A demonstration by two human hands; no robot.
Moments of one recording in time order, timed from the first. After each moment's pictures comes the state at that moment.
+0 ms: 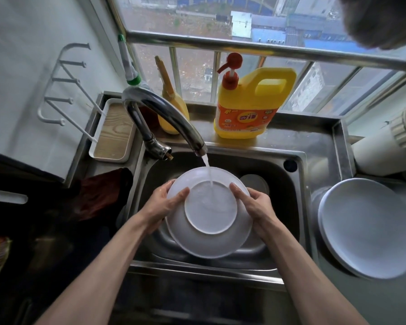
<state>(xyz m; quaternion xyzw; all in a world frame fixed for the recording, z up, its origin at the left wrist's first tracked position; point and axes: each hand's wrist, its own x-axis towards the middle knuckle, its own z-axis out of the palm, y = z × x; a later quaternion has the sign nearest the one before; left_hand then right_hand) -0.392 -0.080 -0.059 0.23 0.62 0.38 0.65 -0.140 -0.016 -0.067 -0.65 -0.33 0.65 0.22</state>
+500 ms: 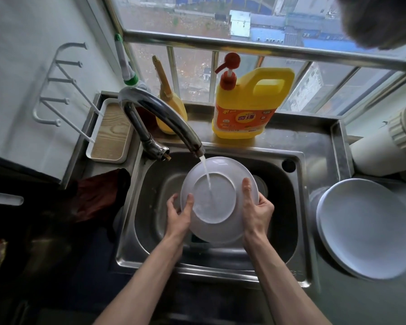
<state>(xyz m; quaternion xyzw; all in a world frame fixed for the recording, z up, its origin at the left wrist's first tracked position) -0.317 -0.101 -0.078 0.07 0.72 0.43 0.54 -0.163 -0.043 -0.053 -0.69 -0.28 0.53 0.40</state>
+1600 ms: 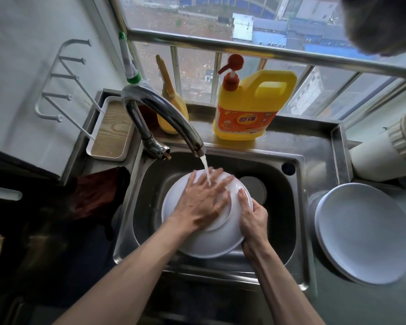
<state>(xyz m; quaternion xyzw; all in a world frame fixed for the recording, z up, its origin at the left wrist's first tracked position) -0.312 -0.043 -0.063 0.73 0.64 0.05 0.23 -0.156 -0.054 -0.048 -0.65 -0.29 0.60 0.35</state>
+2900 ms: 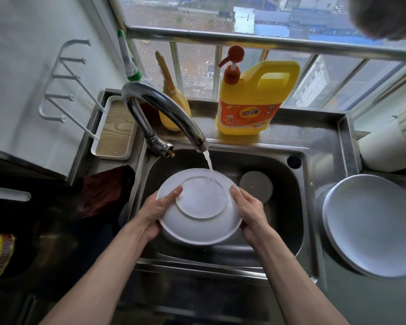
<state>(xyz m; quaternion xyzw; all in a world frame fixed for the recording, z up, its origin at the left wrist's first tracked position) -0.389 -0.098 -0.055 0.05 0.63 0.43 0.64 -0.164 -0.039 -0.085 -0.64 -0.22 0.68 0.28</state>
